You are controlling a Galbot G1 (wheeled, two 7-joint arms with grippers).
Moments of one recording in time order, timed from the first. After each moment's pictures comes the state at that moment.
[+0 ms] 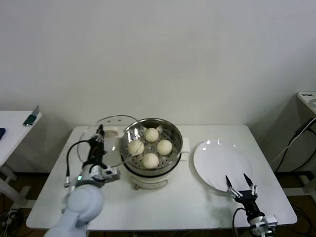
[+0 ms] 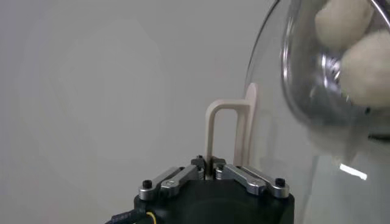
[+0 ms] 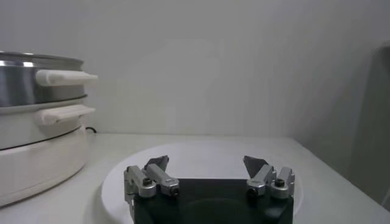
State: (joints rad) left arm 1.16 -1.18 -0.26 -2.04 1.19 0.55 0.20; right arm -1.49 1.16 0.57 1.57 0.42 0.31 -0.13
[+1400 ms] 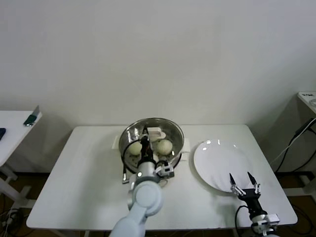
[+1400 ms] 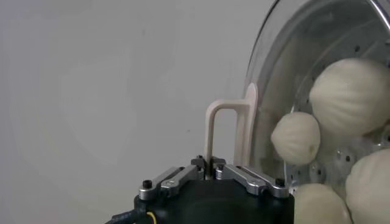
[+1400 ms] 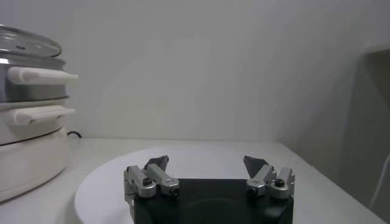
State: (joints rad) left arm 1.03 -1.54 0.00 -1.82 1.58 0.66 0.25; right arm -1.44 1.15 0.57 1.49 0.43 0.37 -0.13
